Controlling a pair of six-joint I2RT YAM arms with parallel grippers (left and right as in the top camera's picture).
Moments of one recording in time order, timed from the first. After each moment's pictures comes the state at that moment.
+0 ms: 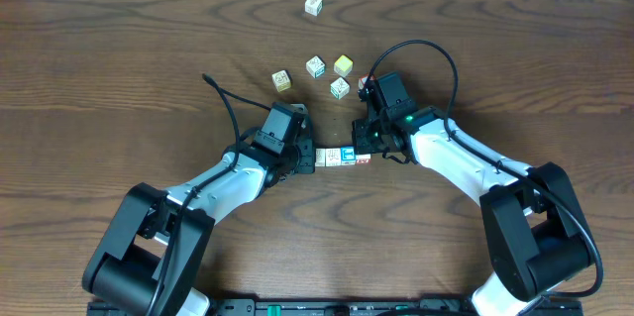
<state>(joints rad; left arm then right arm) -0.49 1.69 0.78 -0.13 0.15 -0.48 0.47 1.81 1.06 -0.40 -0.14 0.36</state>
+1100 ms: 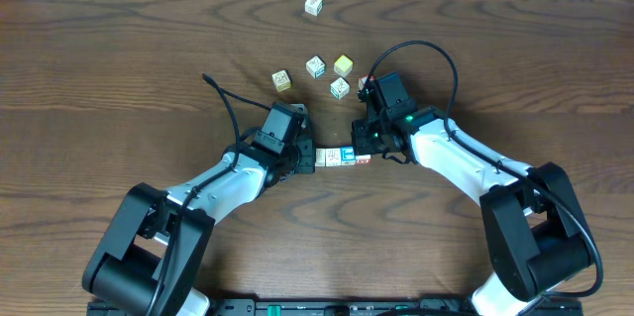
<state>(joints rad) -0.49 1.69 0.78 -0.13 0.15 -0.48 0.47 1.81 1.06 -0.41 -0.16 0.36</state>
